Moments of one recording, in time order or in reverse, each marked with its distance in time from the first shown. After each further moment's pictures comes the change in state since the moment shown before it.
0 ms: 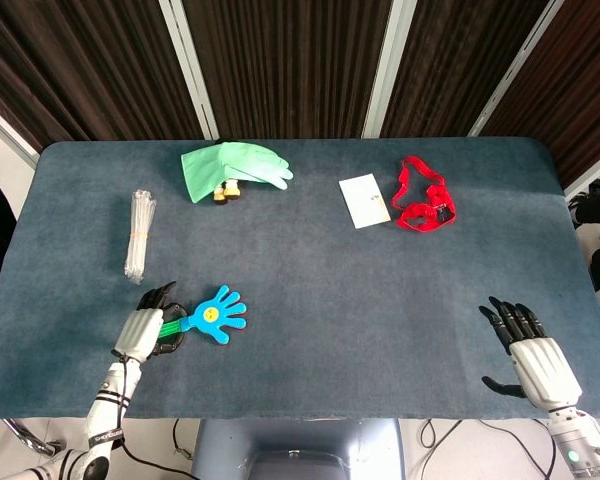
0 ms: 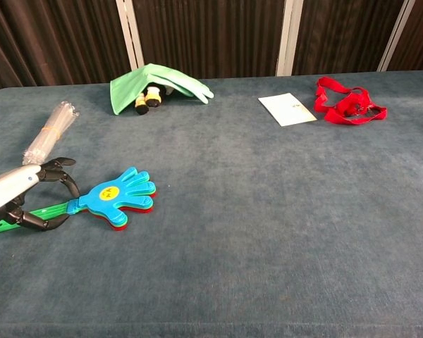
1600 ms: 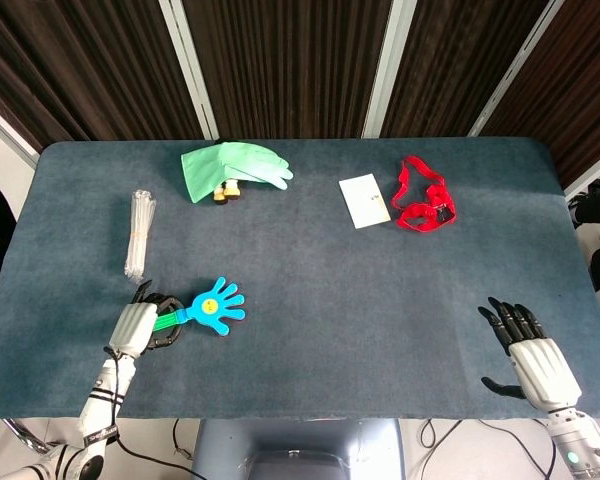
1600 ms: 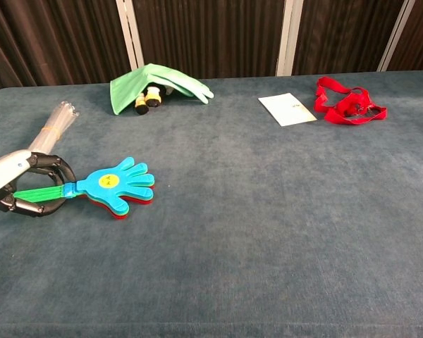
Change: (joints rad) left arm -0.003 -0.019 0.014 0.107 0.100 0.094 -0.160; right arm -0.002 -0.002 -0.003 0.000 -0.008 0.004 -0.002
